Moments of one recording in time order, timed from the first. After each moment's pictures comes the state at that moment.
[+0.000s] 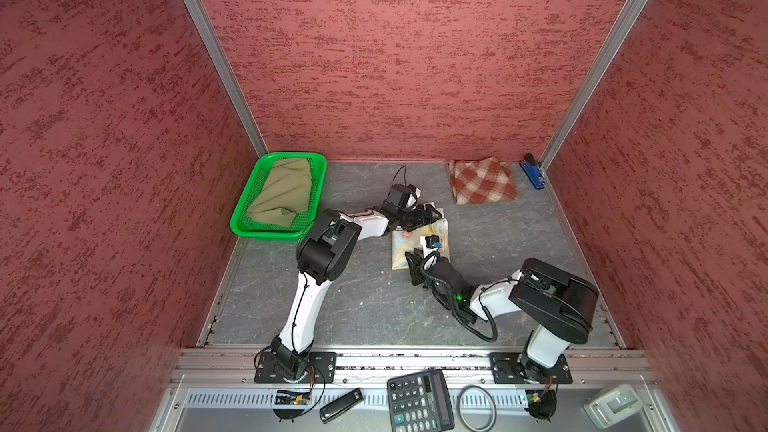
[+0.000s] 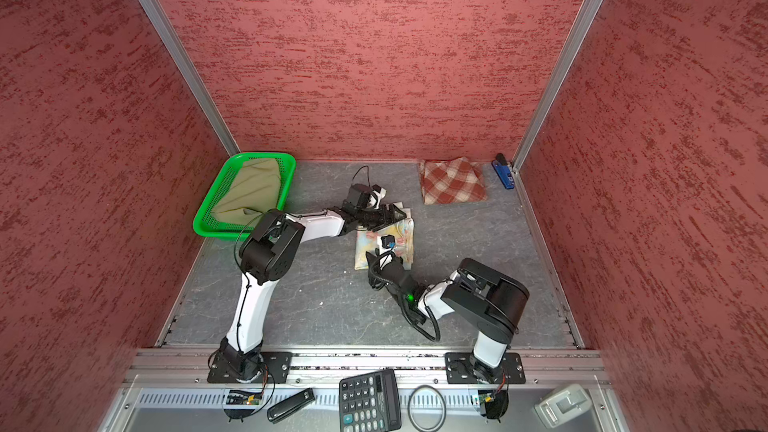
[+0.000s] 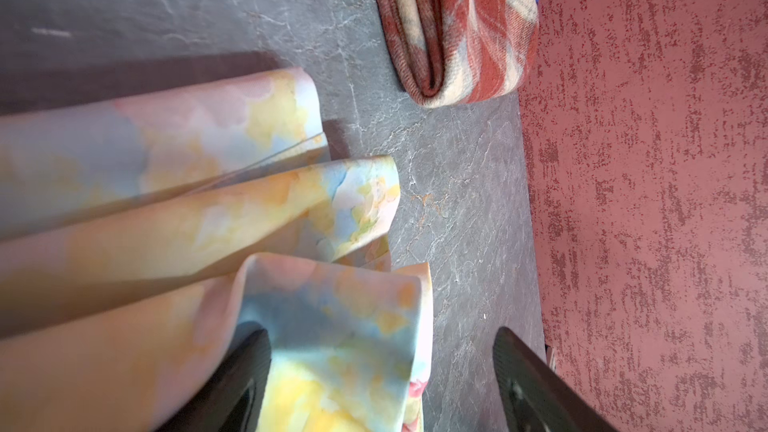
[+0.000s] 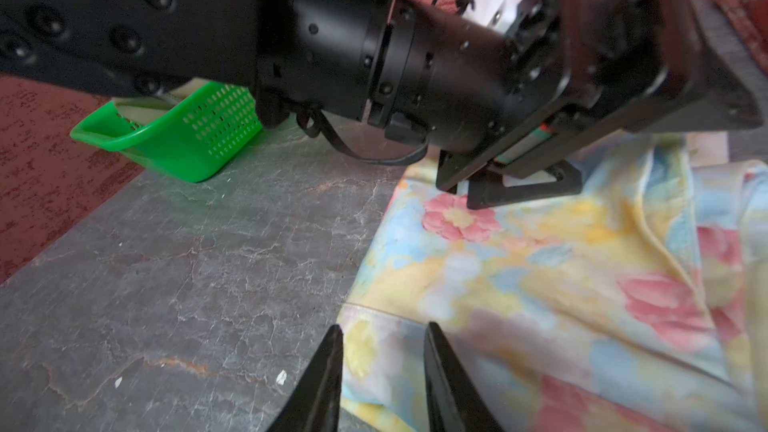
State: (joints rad) left arm -0.57 2.23 1.46 0.13 0.52 -0.80; right arm 0.95 1.73 0.47 0.97 0.39 0.46
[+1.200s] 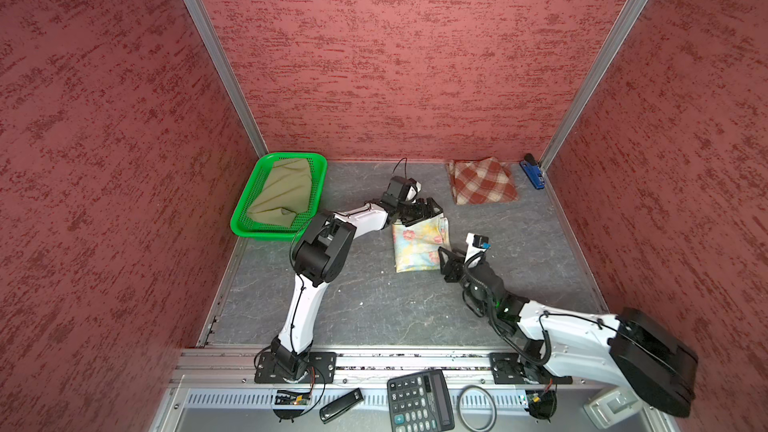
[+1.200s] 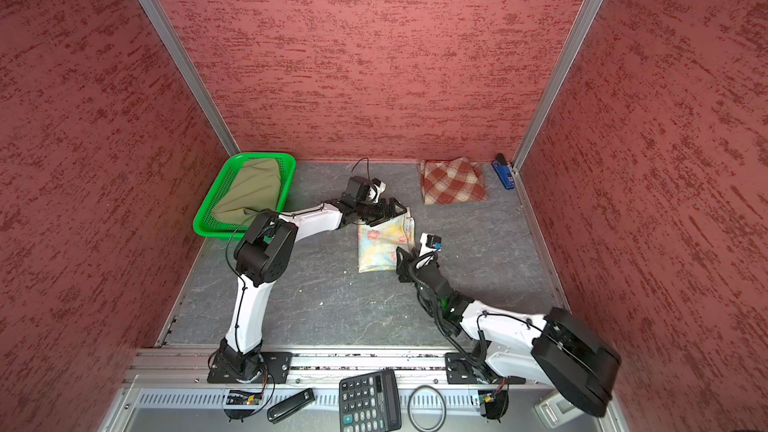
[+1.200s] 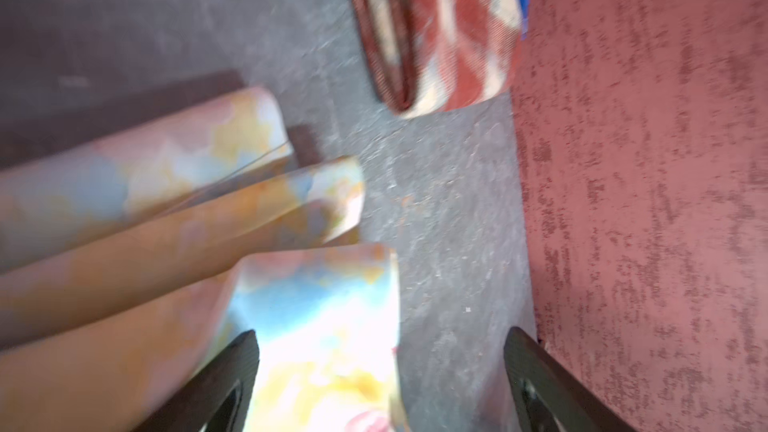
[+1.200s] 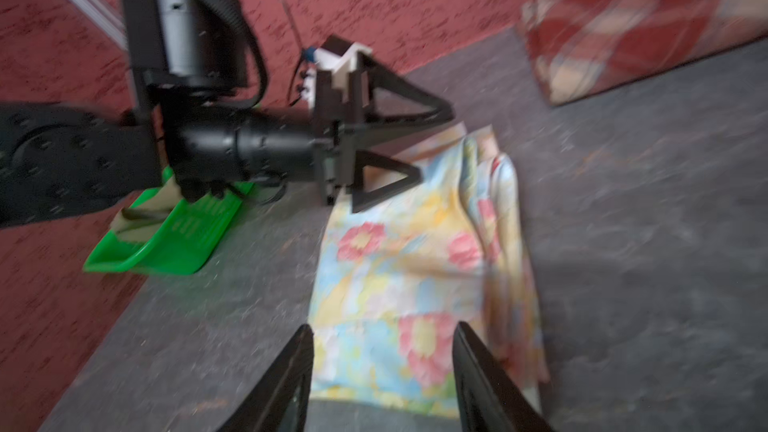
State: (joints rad) left arm -0.56 2.16 1.55 -0.04 0.52 -0.76; right arm 0.78 1.10 0.29 0.52 0.41 0.70
